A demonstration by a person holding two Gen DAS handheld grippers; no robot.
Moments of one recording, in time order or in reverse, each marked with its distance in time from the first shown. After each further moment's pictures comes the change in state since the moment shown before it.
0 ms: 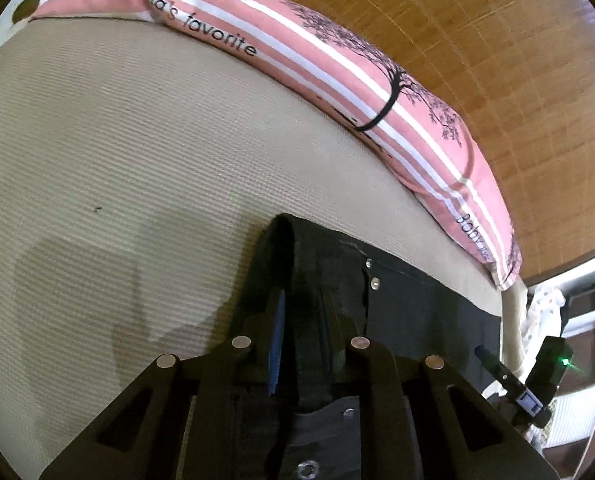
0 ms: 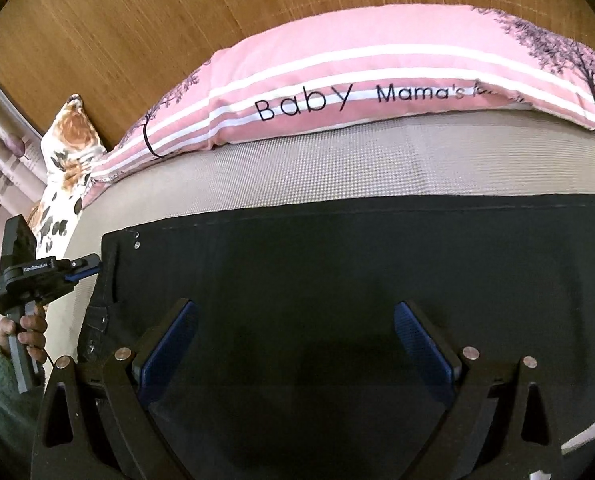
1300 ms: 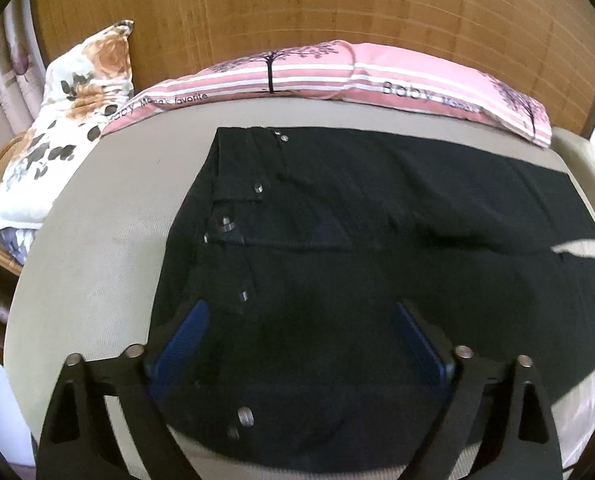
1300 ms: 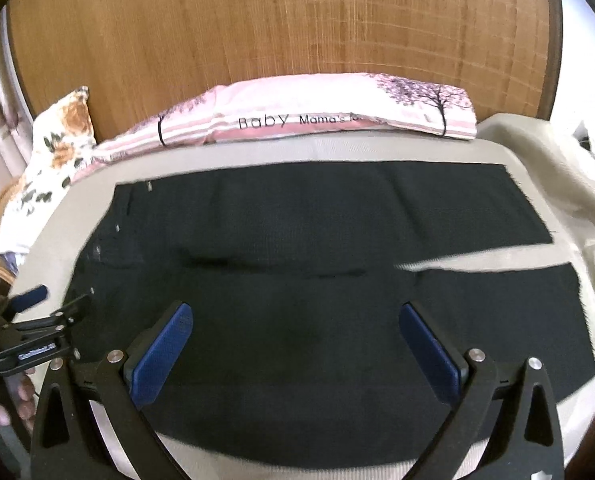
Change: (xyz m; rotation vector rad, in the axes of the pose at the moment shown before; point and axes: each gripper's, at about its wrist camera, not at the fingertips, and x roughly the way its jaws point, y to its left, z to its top) left arm -0.064 -0.151 -0.244 0.417 -0.196 0.479; right arm -0.175 0.024 -0.151 -0.050 -0.202 -0.249
